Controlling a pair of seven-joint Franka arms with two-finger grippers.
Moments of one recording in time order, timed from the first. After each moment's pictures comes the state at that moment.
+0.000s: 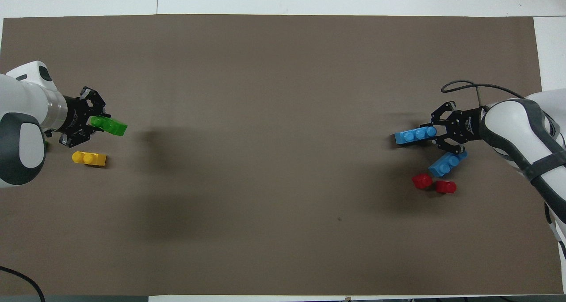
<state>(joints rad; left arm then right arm) 0.05 0.12 -0.05 -2.00 -0.04 2.22 -1.03 -0.19 0.29 0.04 -2.06 0.58 2.20 0.83</state>
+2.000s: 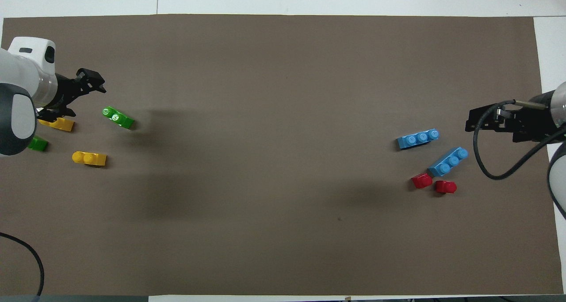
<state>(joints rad) 0.08 0.22 -0.07 -1.79 0.04 2.11 -0.55 -0.06 -0.11 0.07 -1.80 0.05 1.70 0.21</state>
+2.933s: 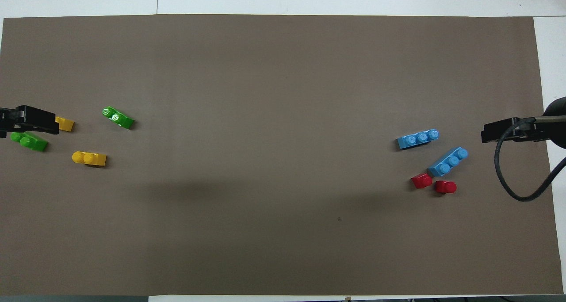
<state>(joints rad) 0.08 -0.06 -0.09 -1.67 0.04 1.59 0.01 -0.06 -0.12 0.06 -1.75 0.01 1.61 0.01</state>
